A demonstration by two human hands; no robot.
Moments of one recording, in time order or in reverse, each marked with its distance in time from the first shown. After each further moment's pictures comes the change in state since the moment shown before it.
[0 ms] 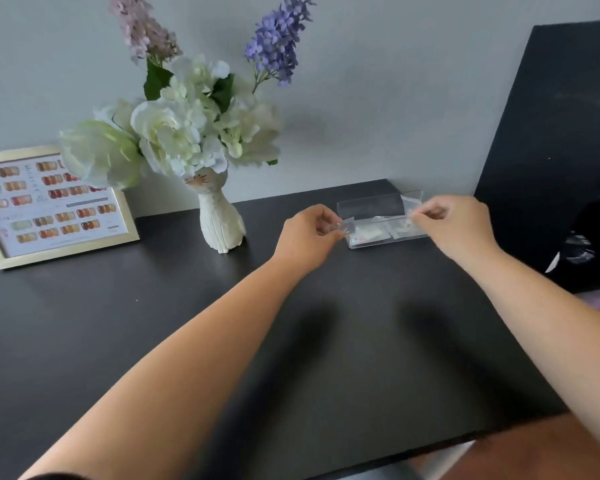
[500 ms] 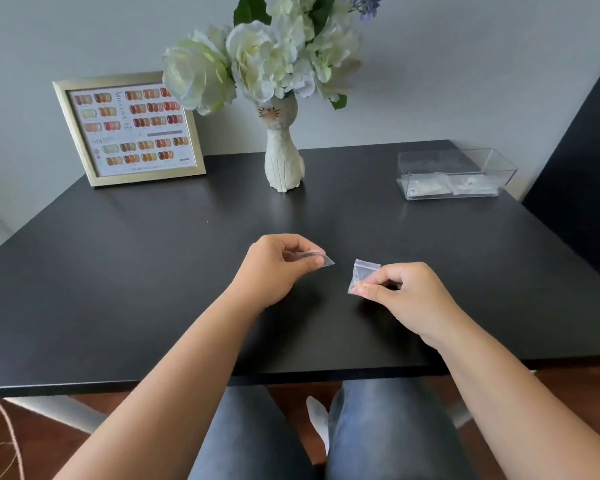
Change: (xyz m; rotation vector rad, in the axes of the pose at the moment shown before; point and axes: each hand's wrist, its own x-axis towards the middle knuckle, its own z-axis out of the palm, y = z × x) left_hand -0.173 -0.064 -0.084 -0.145 0.002 -0.221; right_hand -0.190 -0.057 0.079 0.254 -0.521 0.058
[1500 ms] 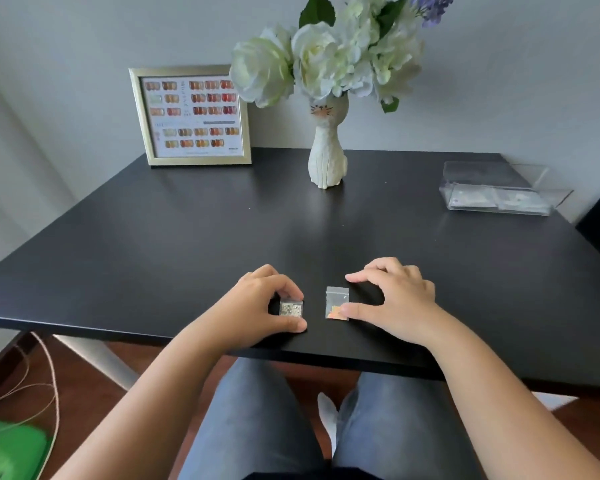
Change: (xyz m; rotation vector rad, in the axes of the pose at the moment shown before) left_hand -0.085 -0.028 -0.051 0.470 -0.149 -0.043; right_hand 0.003 -0.025 0.036 -0.606 -0.292 -0.116
